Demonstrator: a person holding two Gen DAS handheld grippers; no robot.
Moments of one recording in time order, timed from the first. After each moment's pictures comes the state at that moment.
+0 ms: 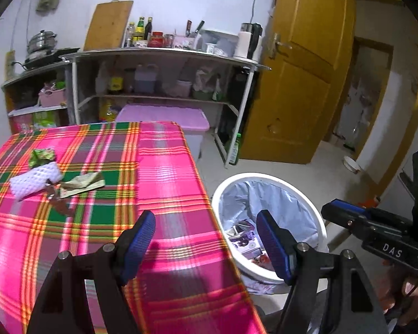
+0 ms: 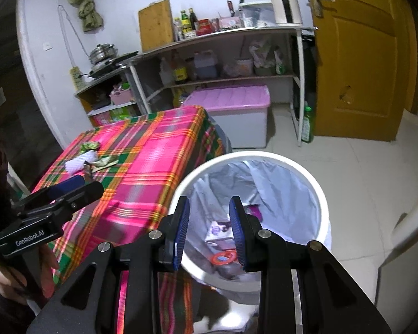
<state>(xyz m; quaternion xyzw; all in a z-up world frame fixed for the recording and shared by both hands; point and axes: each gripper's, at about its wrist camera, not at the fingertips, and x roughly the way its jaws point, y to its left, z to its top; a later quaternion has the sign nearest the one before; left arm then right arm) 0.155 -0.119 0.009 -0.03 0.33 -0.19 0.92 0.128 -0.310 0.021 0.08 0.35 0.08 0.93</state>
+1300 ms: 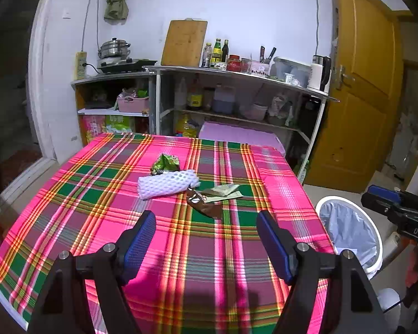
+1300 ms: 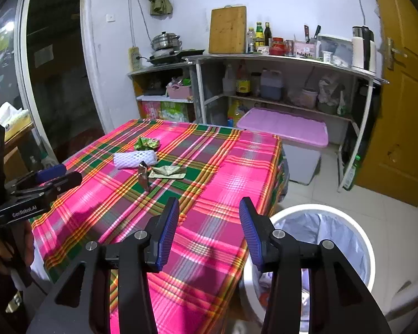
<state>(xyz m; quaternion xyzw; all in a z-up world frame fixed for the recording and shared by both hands) 0.130 0.041 0.031 -0.04 0.29 -0.04 0.96 0.166 -0.199 0.047 -0.01 0.32 0.20 0.93</state>
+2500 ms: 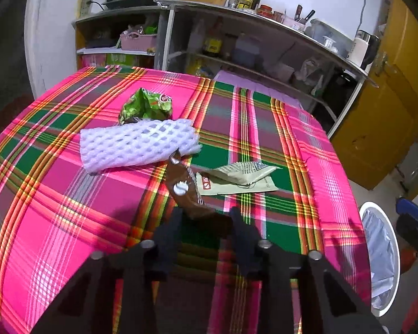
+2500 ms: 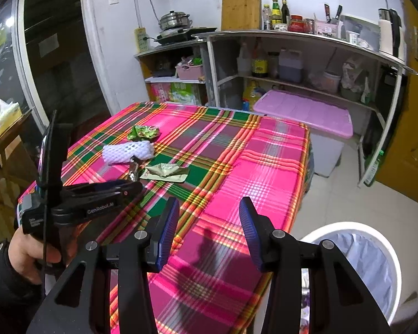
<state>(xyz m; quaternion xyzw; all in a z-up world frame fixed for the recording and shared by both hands) 0.266 0.029 -0.064 -0.11 0.42 -0.01 0.90 0.245 -0.175 0.011 -0.02 0.36 0.24 0.90</state>
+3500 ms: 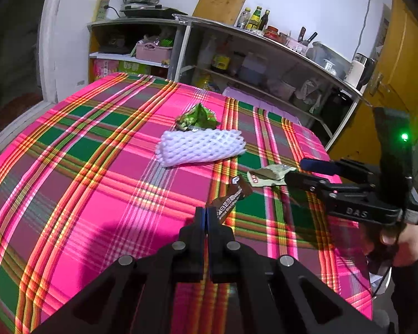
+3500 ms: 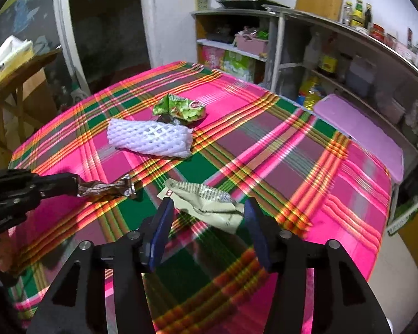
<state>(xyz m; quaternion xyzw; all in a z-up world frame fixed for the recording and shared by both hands) 0.204 0.098 -0.045 -0.14 0.38 -0.01 0.91 0.331 -0.060 -0.039 -0.15 0.40 0.36 0.83</state>
